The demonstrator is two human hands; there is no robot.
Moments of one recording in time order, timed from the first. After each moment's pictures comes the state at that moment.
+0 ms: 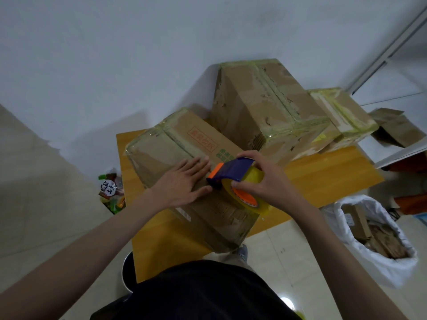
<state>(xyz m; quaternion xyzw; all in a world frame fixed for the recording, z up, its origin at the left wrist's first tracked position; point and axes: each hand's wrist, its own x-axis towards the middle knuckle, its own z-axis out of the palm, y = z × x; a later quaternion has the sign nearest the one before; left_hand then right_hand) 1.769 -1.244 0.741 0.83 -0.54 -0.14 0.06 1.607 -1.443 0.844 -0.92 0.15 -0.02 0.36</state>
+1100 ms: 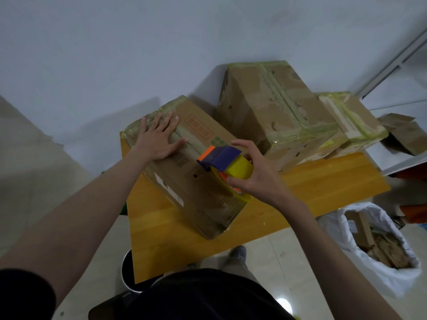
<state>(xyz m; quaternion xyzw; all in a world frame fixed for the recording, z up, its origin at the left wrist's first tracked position) 1.904 -1.246 0.737 0.93 -0.34 -0.10 0.05 1.642 -1.441 0.842 -0.90 0.08 -0.05 0.42</state>
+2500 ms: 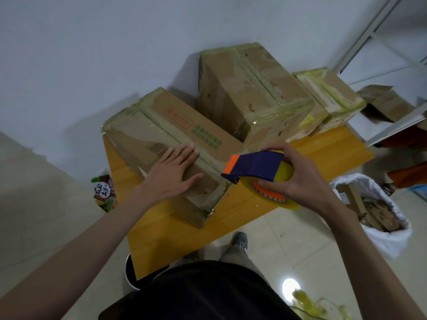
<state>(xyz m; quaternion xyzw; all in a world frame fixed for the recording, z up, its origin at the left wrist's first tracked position) 1.771 -1.257 0.735 0.85 -0.51 -0.09 0.07 1.538 -1.477 0.876 -0.90 0.18 -0.06 0.40</state>
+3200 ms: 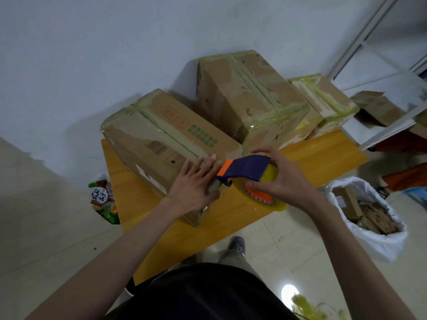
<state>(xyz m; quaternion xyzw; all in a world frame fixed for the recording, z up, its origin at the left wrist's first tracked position) 1.721 -1.289 0.725 0.84 -0.54 -0.08 0.06 1.553 -1.468 0.861 -0.90 0.20 -0.03 0.38</state>
